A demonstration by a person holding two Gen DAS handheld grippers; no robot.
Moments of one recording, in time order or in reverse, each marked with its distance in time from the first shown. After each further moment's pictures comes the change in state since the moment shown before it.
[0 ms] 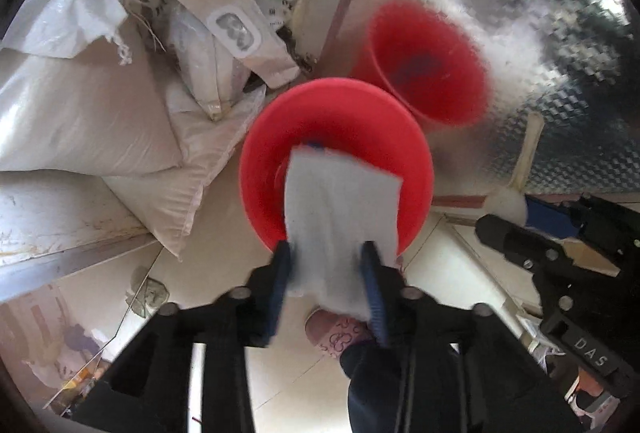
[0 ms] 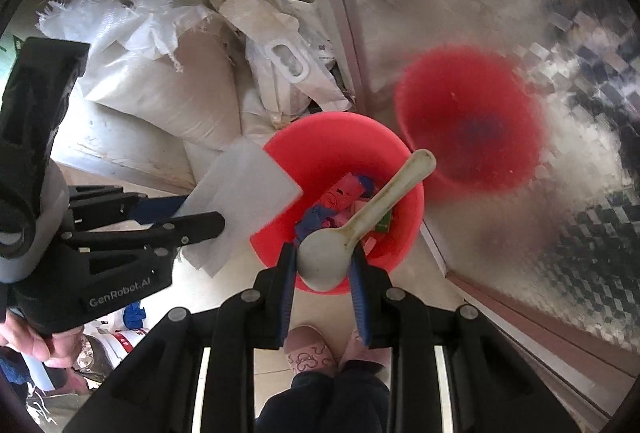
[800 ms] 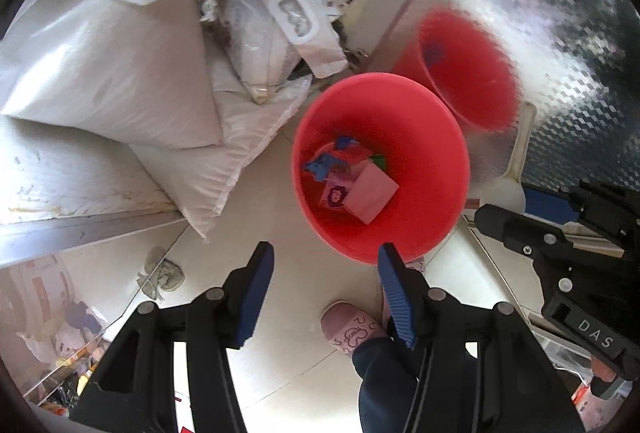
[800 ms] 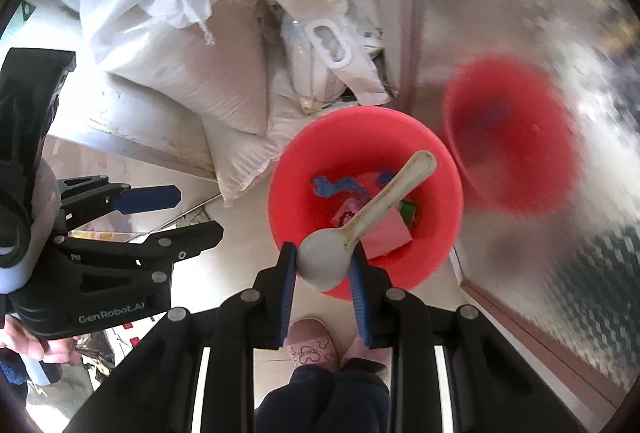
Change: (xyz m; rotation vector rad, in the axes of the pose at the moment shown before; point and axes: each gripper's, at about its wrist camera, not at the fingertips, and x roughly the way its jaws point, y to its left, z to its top) left arm -0.009 0.039 -0.021 -0.094 -0.029 0.053; right arm 0.026 0.035 0.015 -0.134 0.061 0.043
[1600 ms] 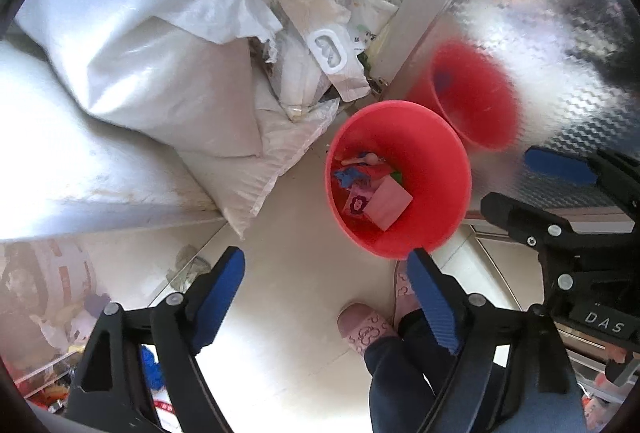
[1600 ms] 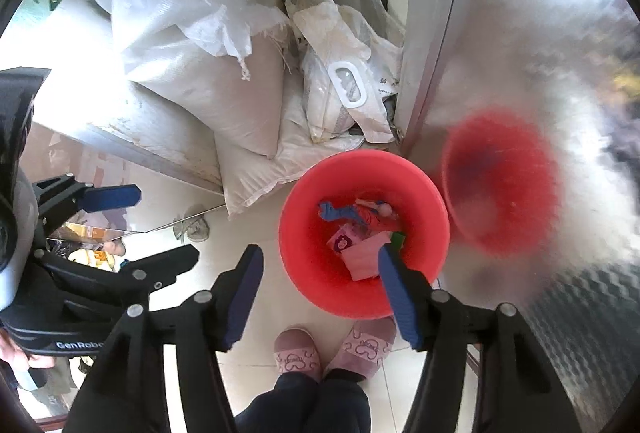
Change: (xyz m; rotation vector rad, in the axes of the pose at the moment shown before) left arm -0.068 0.006 -0.016 -0.043 -0.051 0.070; right arm -0.050 0.030 0.012 -0.084 -0.060 -0.092
